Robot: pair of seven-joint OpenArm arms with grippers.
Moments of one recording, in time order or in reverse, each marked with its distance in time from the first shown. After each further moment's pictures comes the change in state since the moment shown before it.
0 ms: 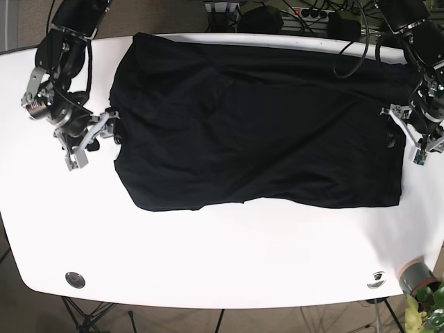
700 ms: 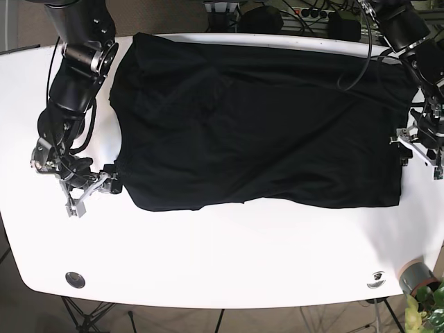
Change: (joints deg) left arm -7.3 0.9 -0.5 -7.4 0.6 12.9 0.2; right arm 25.2 1.4 -0.3 -38.3 -21.0 0.4 16.4
